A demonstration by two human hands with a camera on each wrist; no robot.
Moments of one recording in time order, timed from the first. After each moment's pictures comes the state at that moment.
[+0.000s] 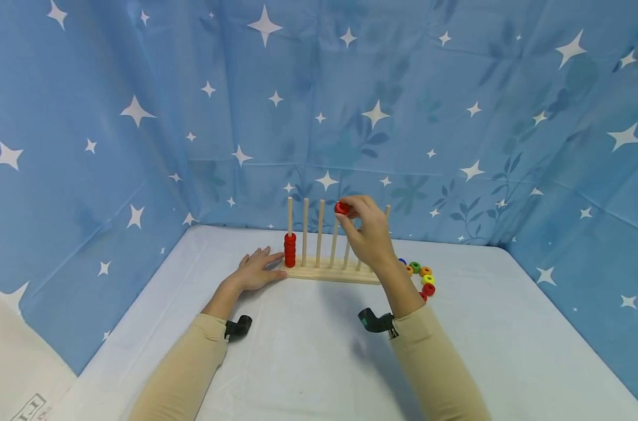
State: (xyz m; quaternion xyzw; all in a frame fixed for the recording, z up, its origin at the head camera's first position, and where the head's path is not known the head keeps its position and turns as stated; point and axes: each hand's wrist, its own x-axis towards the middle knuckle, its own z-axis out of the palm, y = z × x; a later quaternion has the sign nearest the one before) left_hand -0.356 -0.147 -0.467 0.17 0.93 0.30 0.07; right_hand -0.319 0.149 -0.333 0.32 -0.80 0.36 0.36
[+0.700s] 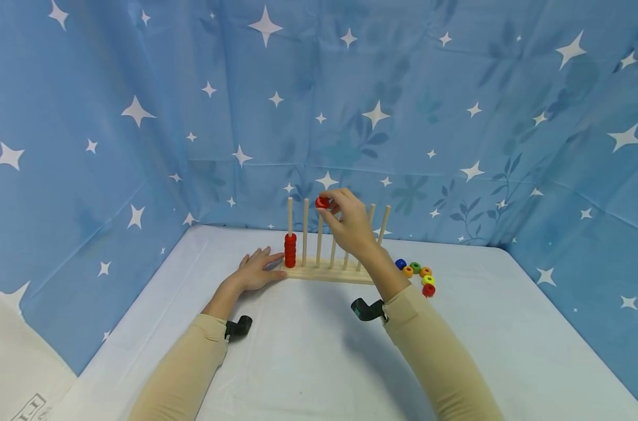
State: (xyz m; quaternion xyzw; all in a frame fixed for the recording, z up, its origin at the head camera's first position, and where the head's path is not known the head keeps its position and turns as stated) left_hand -0.356 -0.148 -0.467 0.17 0.94 0.30 0.07; right_hand -0.337 0.119 -0.322 0.34 -0.81 0.36 0.31
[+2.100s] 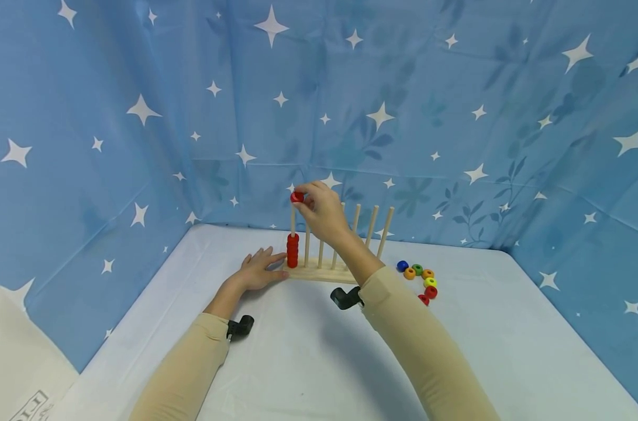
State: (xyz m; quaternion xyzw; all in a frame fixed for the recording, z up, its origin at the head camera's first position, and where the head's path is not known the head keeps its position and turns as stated) left_hand -0.359 -0.148 -0.471 0.17 0.94 0.30 0.08; right_hand -0.349 0.064 -0.304 0.31 -0.85 0.36 0.23
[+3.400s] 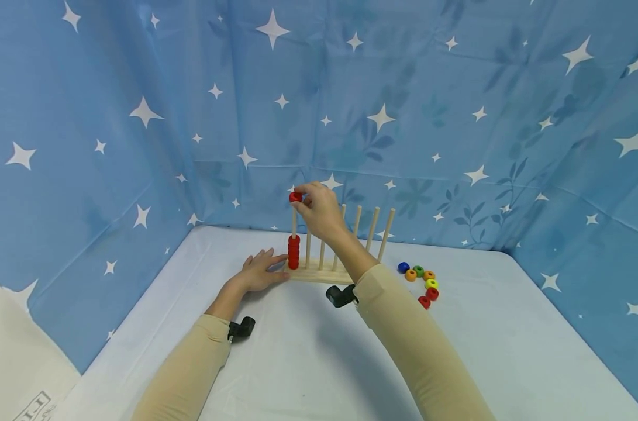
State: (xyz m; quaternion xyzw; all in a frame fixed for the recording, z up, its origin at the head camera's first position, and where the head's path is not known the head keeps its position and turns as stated) left_hand -0.354 -0.146 -0.465 0.17 0.94 0.30 0.07; right_hand -0.353 0.054 -0.302 0.27 -0.86 0.37 0.21
